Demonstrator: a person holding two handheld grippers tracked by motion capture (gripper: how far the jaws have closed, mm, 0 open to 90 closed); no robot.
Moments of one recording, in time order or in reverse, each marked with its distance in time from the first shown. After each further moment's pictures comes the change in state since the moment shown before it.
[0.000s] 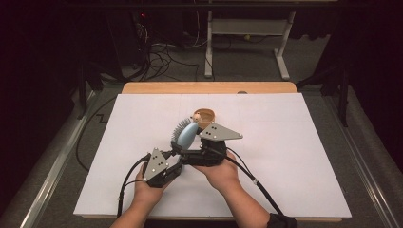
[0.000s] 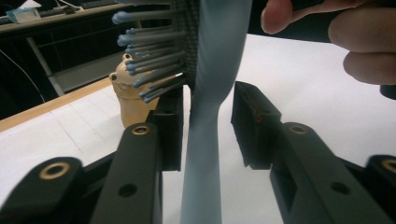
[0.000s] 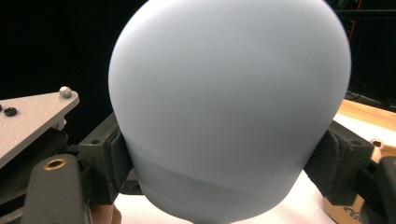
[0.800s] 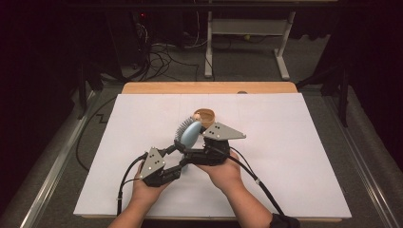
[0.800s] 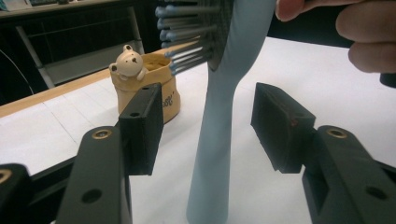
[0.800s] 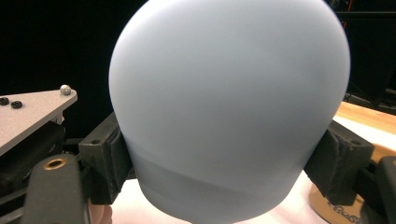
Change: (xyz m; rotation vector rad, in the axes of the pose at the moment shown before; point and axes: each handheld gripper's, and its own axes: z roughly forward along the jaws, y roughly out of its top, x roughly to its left) left arm 0.009 -0.004 -0.004 0.012 -0.027 -0.033; right arm -0.005 0.001 -0.006 0.002 -0.024 -0.003
